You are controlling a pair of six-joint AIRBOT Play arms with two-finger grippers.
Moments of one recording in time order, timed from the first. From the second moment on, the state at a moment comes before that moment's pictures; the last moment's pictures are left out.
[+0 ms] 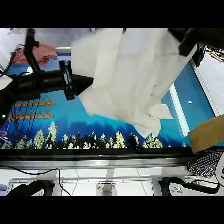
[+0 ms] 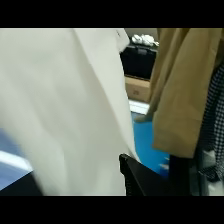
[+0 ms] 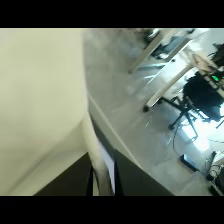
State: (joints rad) left arm -0.18 -1.15 1.30 0.11 -1.05 -0.15; right arm -0.16 -1.38 2.00 -0.63 1.11 0.17
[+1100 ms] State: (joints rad) left arm -0.12 -1.11 1.30 0.10 -1.05 -0.15; right arm -0.63 -1.38 2.00 0.05 0.68 0.19
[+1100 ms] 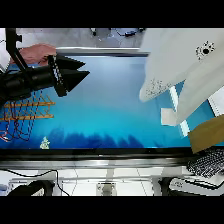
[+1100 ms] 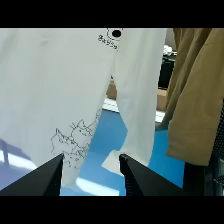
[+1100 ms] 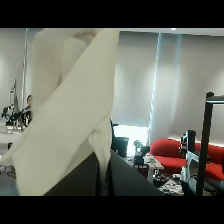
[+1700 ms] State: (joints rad) left arm -0.12 -1.11 1.30 0.10 -1.05 -0.15; right arm -0.63 -1.38 2.00 -0.78 0.54 1.24
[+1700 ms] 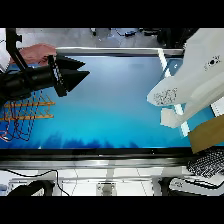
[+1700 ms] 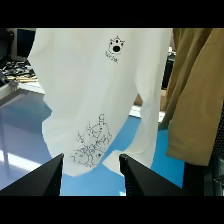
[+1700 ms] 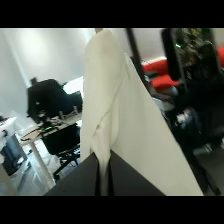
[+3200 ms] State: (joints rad) left arm -0.12 -1.11 1.30 0.10 -1.06 -0.16; right arm -0.75 -1.46 2.04 -1.52 0.28 2.47
